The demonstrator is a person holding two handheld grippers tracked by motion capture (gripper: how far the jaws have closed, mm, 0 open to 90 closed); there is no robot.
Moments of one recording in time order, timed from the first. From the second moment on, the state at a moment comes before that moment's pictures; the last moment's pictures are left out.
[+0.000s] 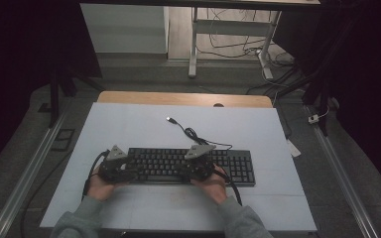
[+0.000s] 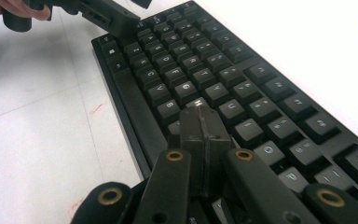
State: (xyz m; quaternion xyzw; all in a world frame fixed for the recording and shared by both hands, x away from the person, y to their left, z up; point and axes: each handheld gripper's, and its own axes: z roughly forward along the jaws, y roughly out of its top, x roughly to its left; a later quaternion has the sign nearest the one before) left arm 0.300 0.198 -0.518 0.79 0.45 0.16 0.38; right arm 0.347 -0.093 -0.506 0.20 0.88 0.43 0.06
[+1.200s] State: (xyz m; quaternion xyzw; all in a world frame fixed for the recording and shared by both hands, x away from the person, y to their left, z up) left arm 0.301 0.198 -0.521 0.80 0.44 0.15 0.38; right arm 0.348 -0.080 -0.521 0.19 0.89 0.40 0.07
